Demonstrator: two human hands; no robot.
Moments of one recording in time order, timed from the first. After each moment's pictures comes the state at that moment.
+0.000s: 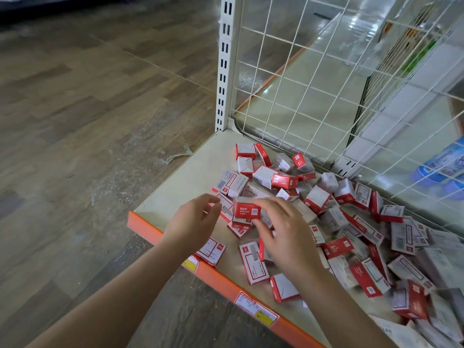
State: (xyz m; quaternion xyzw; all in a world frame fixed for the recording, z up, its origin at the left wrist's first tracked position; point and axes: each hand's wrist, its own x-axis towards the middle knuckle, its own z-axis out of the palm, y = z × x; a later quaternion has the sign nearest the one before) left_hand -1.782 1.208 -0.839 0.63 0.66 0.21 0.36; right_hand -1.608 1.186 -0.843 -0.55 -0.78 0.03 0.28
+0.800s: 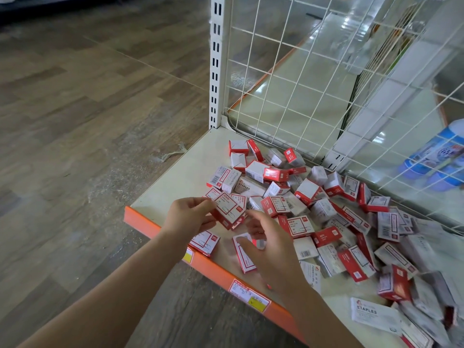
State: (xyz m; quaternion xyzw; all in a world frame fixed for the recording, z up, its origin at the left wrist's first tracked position) left_hand -1.774 1.200 -0.835 0.28 0.65 0.37 0.60; right_hand -1.615 1.147 -0.858 -0.59 -0.65 0.34 0.33
